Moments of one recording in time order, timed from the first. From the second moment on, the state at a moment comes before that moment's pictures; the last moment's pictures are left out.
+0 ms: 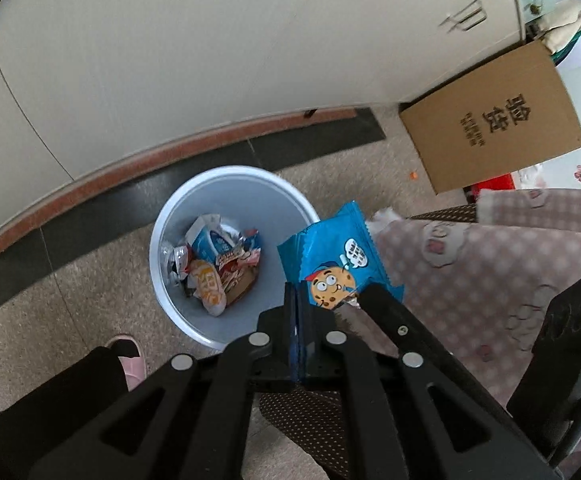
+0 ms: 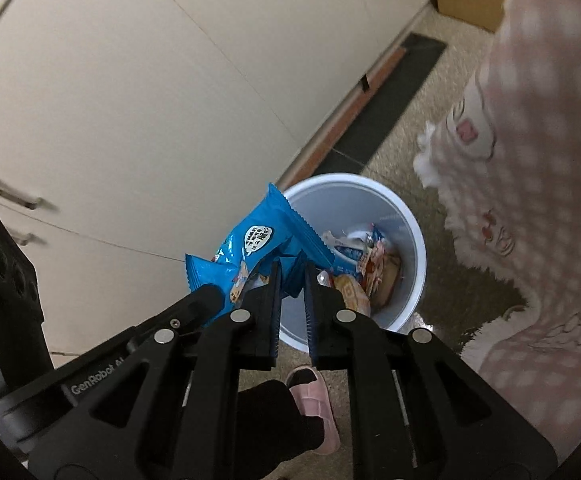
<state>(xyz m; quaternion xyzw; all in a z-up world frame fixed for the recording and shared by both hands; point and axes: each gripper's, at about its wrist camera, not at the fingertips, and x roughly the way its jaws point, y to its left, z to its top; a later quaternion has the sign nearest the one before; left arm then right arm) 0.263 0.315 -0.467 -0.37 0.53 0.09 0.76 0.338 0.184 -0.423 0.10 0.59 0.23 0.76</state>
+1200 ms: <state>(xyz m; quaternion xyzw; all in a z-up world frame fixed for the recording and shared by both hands) 0.154 0.236 -0.166 -0.15 0.33 0.16 0.92 0.211 0.101 -0.137 0.02 0.35 0.22 0.91</state>
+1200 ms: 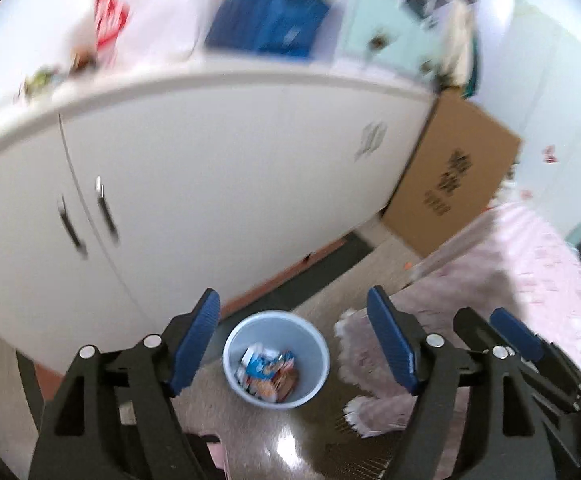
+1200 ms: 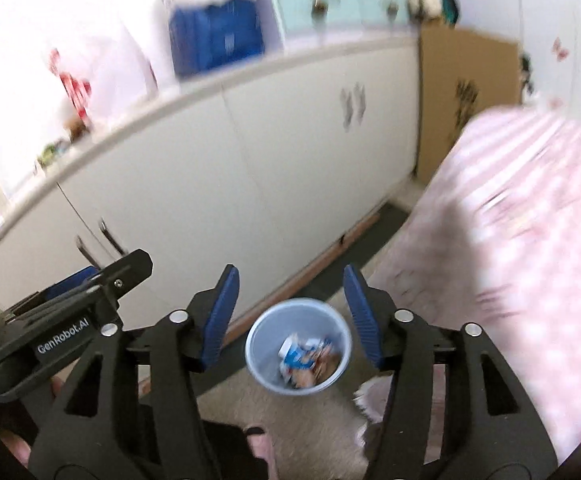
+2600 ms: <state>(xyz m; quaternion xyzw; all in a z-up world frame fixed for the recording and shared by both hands) -0.044 0.002 0.049 0.01 0.11 -0.02 0.99 -0.065 -0.109 0.066 0.04 0.11 0.04 0.99</state>
